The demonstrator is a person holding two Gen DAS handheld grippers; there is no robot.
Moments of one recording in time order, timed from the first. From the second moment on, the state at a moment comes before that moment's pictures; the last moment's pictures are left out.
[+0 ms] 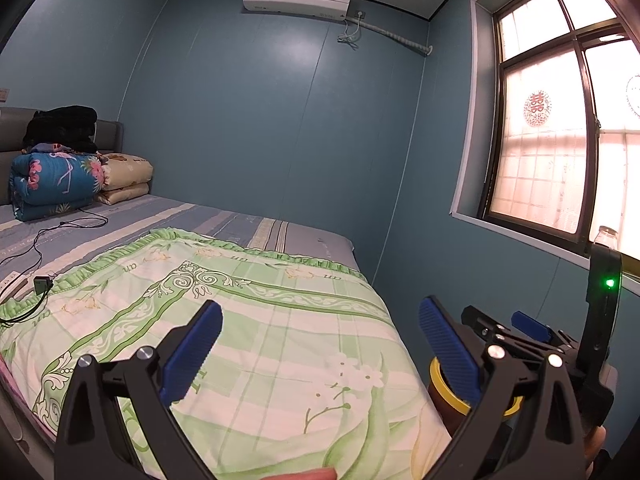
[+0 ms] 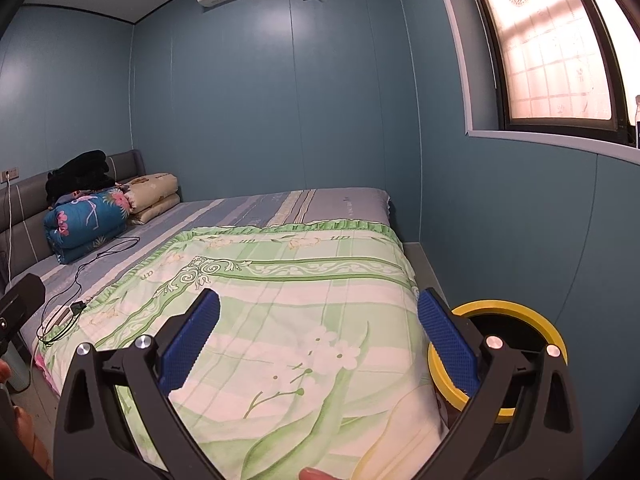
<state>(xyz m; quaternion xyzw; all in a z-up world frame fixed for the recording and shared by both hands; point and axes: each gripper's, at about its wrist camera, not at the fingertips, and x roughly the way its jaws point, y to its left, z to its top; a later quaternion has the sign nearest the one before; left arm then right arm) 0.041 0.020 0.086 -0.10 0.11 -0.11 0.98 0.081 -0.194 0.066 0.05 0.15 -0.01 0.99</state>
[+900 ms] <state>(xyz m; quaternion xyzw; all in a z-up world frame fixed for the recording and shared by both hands) 0.042 0.015 0.082 -0.09 0.11 -0.11 0.98 0.085 -0.198 0.061 0.06 0.16 -0.01 0.99</state>
